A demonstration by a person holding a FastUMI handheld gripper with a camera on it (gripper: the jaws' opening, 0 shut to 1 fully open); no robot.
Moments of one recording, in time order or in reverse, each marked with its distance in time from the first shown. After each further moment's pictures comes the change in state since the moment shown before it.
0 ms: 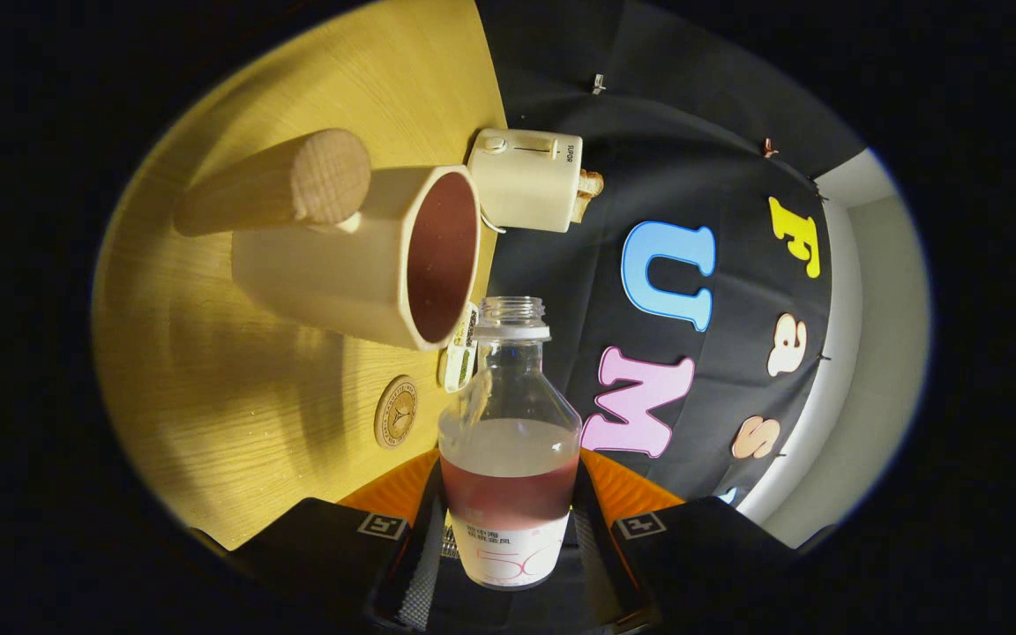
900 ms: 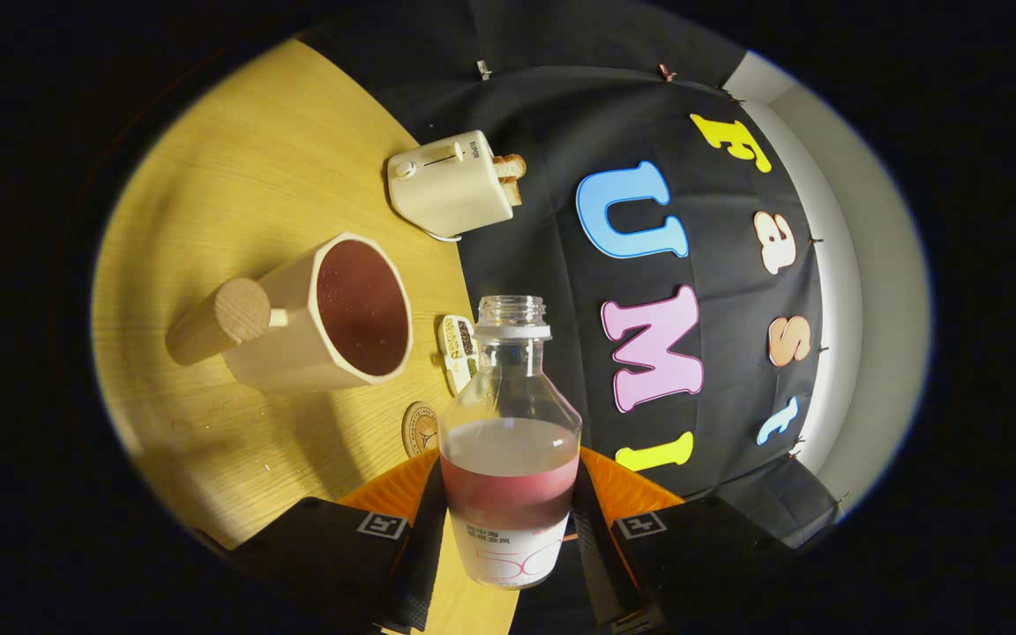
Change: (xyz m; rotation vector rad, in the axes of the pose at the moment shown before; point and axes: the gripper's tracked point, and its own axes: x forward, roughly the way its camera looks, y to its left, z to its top) arm -0.014 -0.005 -0.007 0.373 0.043 0.015
